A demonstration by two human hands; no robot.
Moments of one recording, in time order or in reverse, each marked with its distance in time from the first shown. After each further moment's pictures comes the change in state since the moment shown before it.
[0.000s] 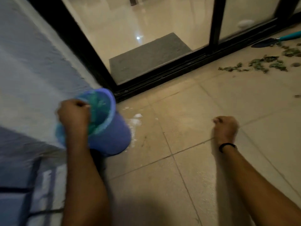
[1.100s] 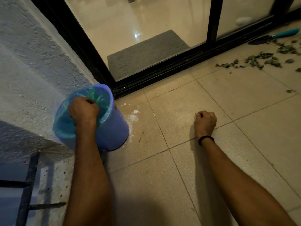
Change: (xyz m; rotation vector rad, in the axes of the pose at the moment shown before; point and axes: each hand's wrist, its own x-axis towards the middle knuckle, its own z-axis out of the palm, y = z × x) left_hand -0.060 0.074 -0.041 0.182 -0.019 -0.054; right_hand -0.041 -0.059 0.017 0.099 -0.046 0.102
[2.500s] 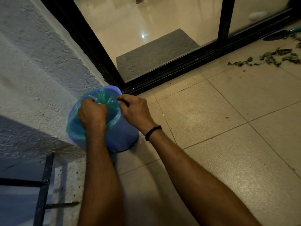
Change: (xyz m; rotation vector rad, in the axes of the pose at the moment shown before) left_hand -0.007 0.004 -0.013 -0.089 0.056 -0.129; right_hand -0.137 -0.246 0.039 0.489 -0.466 -0.651
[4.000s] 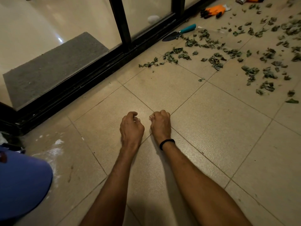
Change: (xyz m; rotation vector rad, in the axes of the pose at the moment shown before) left_hand -0.234 0.147 0.267 -0.342 -0.569 0.627; right_hand -0.094 0.239 -0.264 -0.705 0.424 0.573
